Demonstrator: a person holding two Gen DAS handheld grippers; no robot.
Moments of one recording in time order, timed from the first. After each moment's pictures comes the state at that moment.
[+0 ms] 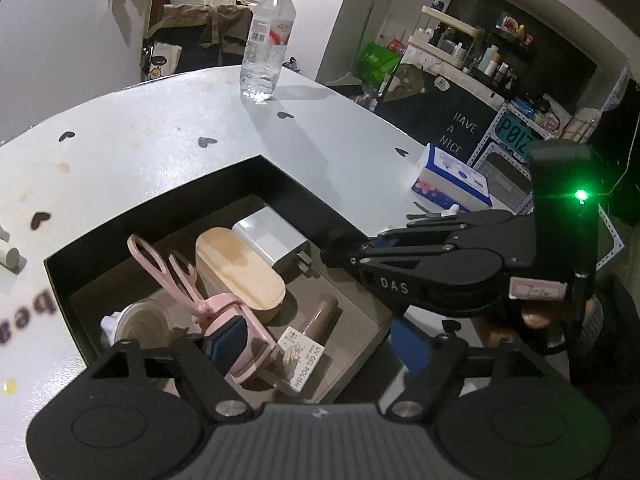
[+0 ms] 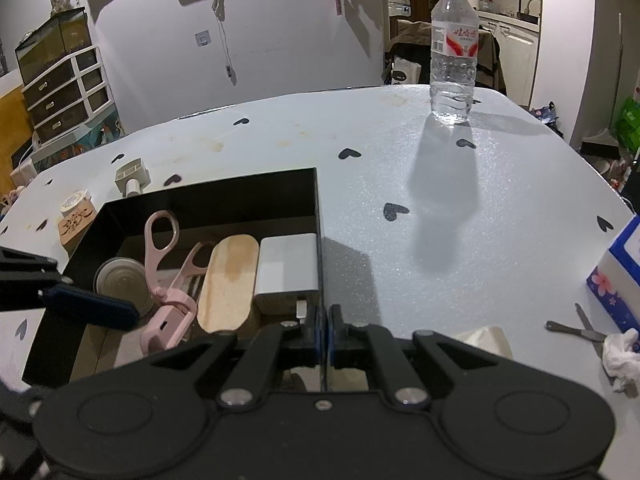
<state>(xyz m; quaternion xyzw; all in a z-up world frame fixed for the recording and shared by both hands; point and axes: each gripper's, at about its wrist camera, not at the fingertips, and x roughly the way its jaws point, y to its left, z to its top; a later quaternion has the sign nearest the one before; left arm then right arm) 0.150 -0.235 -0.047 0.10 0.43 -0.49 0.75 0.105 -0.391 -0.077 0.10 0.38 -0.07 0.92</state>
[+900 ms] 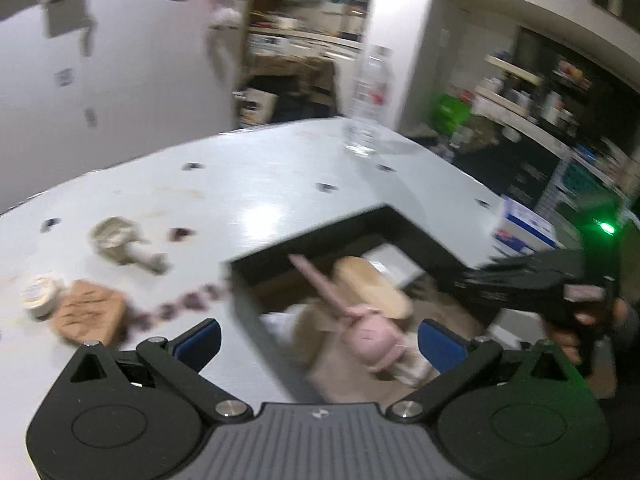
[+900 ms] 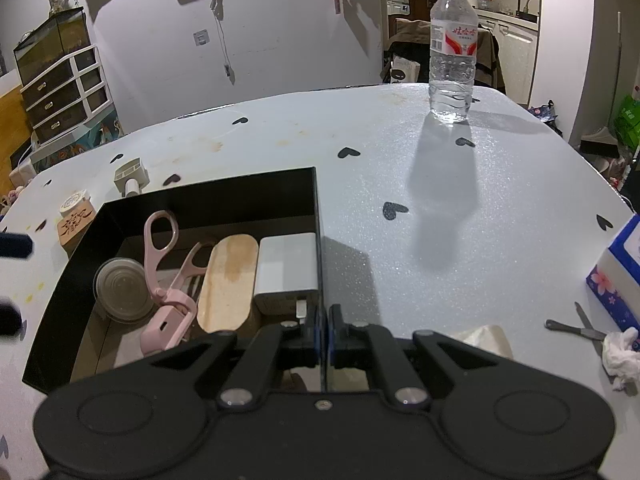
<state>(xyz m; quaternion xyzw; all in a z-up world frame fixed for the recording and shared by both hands) 0.168 -0.139 -0.019 0.08 0.37 -0.38 0.84 0.105 -0.392 -0.077 0.10 0.39 -0.07 0.91</state>
